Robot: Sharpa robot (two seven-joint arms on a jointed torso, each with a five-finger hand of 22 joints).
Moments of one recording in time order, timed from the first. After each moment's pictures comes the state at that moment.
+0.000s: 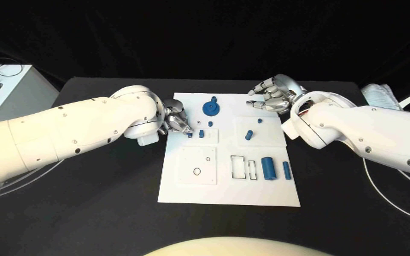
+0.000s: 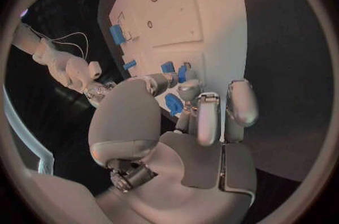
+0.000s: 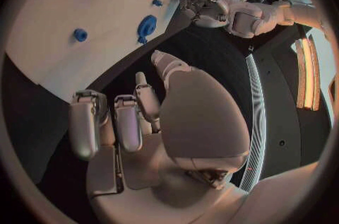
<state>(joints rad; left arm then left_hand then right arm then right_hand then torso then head) 1.30 -0.71 -0.08 1.45 -1.02 0.11 -0.53 1.12 -0.16 0.77 0.16 0.23 0.85 0.07 0.72 0.83 1.28 -0.02 1.16 0.89 1.47 -0.07 1.51 1.31 0.10 1.28 0.05 1.40 1.19 1.30 -0.83 -0.14 1.53 -0.86 -0.52 -0.17 1.38 -0.23 0.33 0.22 0.26 0.90 0.16 0.20 0.29 1.35 0.07 1.26 1.31 1.46 -0.01 1.49 1.31 0.03 1.47 0.10 1.42 1.31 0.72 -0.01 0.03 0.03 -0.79</state>
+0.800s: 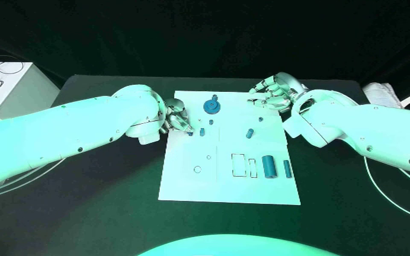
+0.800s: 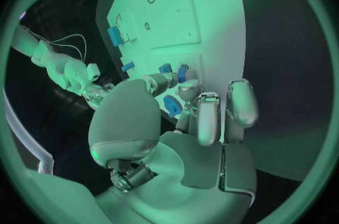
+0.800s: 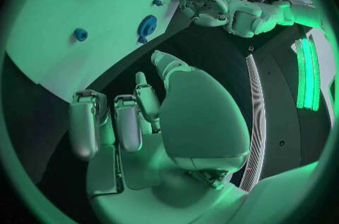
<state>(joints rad) 1.29 -0.71 -0.08 1.45 -1.03 0.11 -0.54 1.13 -0.16 0.77 0.17 0.23 0.85 0.07 0.72 0.83 1.29 -0.03 1.16 0.89 1.47 -0.07 1.51 1.31 0.10 1.28 0.04 1.41 1.20 1.30 -0.83 -0.14 1.53 -0.86 -0.52 -0.17 1.38 -0.23 0.33 0.22 0.26 0.90 0.16 0.20 0.29 1.35 0.07 1.26 1.31 1.46 -0.01 1.49 1.31 0.03 1.47 0.10 1.42 1.31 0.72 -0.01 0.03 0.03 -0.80</state>
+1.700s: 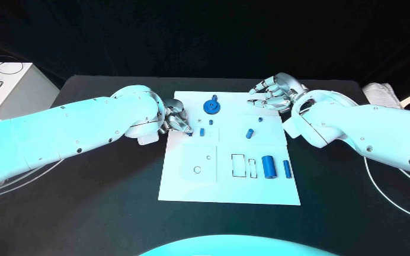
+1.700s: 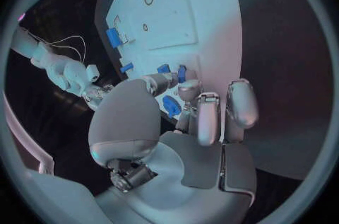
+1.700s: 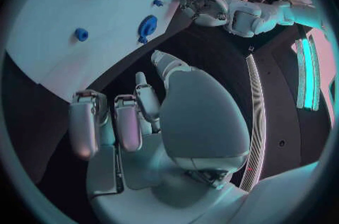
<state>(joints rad) 1.29 -0.71 -0.08 1.45 -1.05 0.12 -0.54 1.12 -0.16 0.77 0.17 0.23 0.85 0.07 0.72 0.83 1.29 -0.02 1.16 0.89 1.46 -0.07 1.51 1.31 0.10 1.29 0.04 1.41 1.20 1.30 -0.83 -0.14 1.53 -0.86 -0.52 -0.17 1.38 -0.23 0.33 0.22 0.26 0.90 0.16 0.20 0.29 1.35 0.07 1.26 1.31 1.46 -0.01 1.48 1.31 0.03 1.47 0.10 1.42 1.31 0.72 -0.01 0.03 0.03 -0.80</state>
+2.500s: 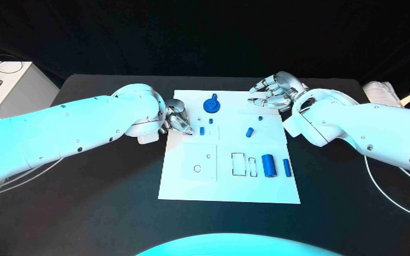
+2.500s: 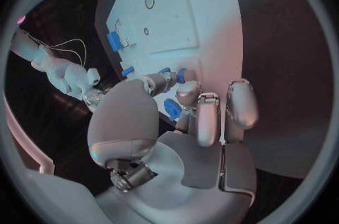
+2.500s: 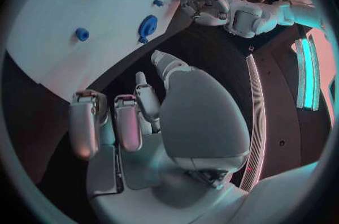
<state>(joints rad) 1.29 -0.71 -0.08 1.46 -1.06 0.15 -0.55 1.08 -0.19 0.81 0.12 0.24 0.87 0.06 0.73 0.87 1.32 -0.03 1.19 0.94 1.47 -0.08 1.52 1.31 0.10 1.29 0.05 1.41 1.21 1.30 -0.83 -0.14 1.53 -0.86 -0.52 -0.17 1.38 -0.23 0.33 0.23 0.26 0.90 0.16 0.21 0.29 1.35 0.07 1.26 1.31 1.46 -0.01 1.48 1.31 0.03 1.47 0.10 1.42 1.31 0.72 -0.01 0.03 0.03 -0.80</state>
